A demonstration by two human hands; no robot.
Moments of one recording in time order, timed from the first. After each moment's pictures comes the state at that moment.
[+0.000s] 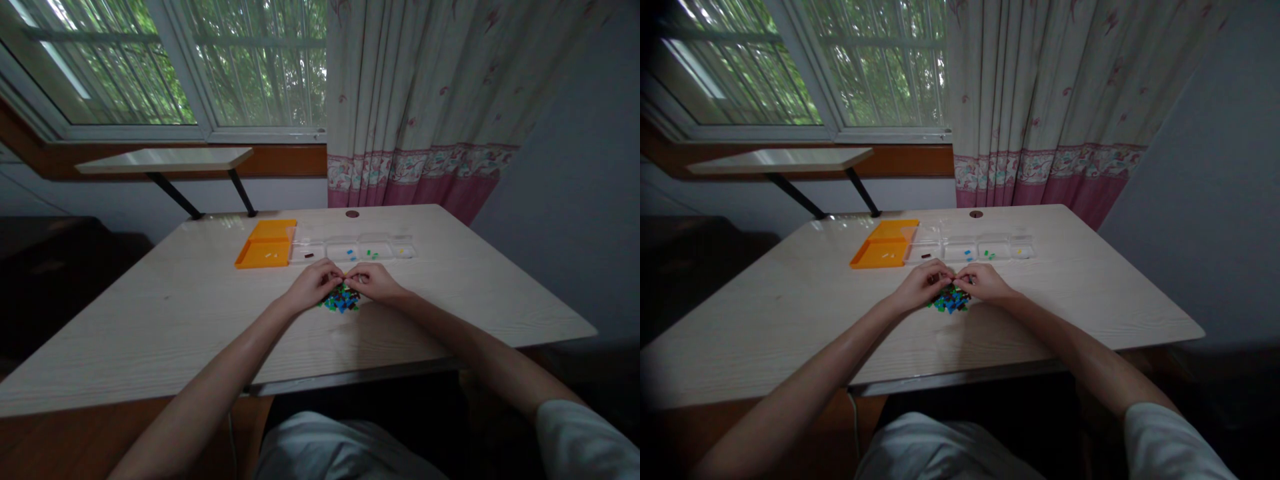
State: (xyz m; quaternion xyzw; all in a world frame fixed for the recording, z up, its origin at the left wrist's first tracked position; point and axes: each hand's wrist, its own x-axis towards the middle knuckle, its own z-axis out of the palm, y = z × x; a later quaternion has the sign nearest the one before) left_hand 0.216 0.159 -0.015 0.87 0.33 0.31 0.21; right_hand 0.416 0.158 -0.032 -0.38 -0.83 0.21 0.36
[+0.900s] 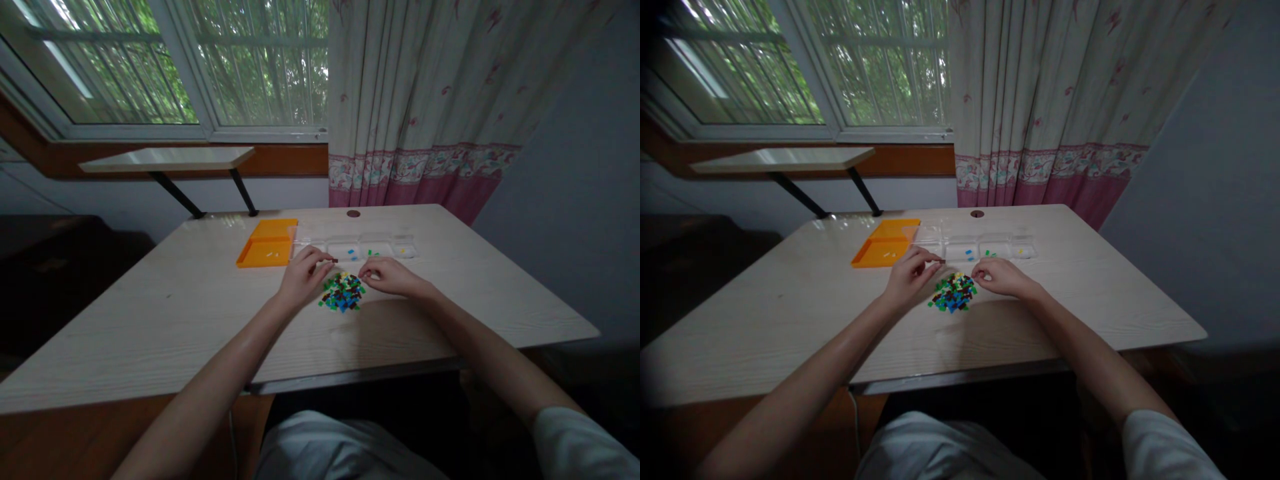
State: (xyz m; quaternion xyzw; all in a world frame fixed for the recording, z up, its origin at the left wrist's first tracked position) left_hand 0.207 0.157 -0.006 0.82 0.34 0.46 0.08; right_hand 0.452 0.168 -0.018 -0.37 -0.90 0.11 0.22
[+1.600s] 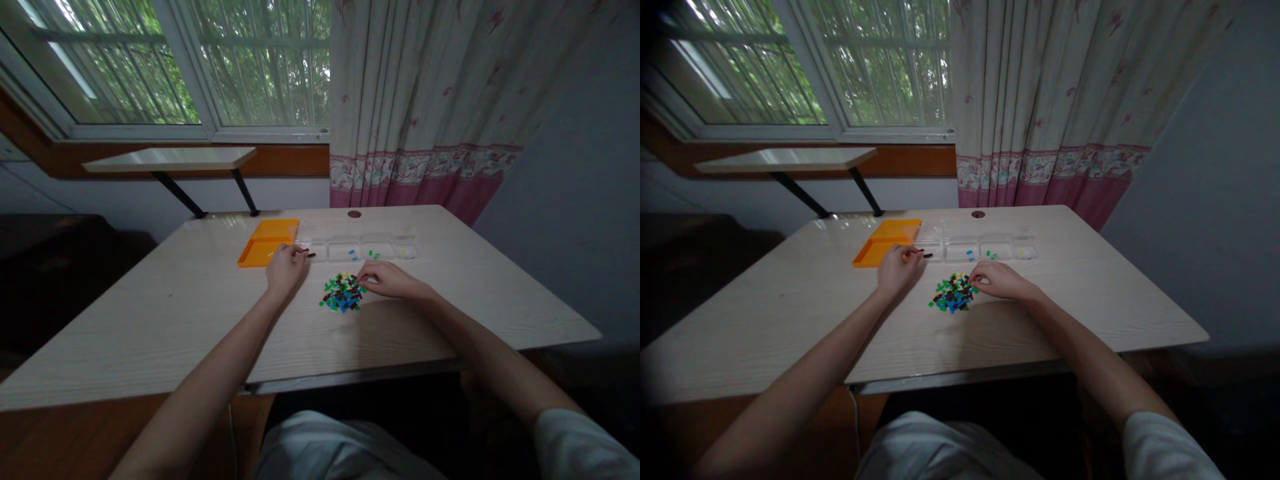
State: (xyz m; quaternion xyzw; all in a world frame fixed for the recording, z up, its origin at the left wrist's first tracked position) left_hand 0.182 0.191 -0.022 0.66 0.67 0.33 0.02; right_hand 0.445 0.166 -0.018 -0.36 -0.90 0.14 0.19
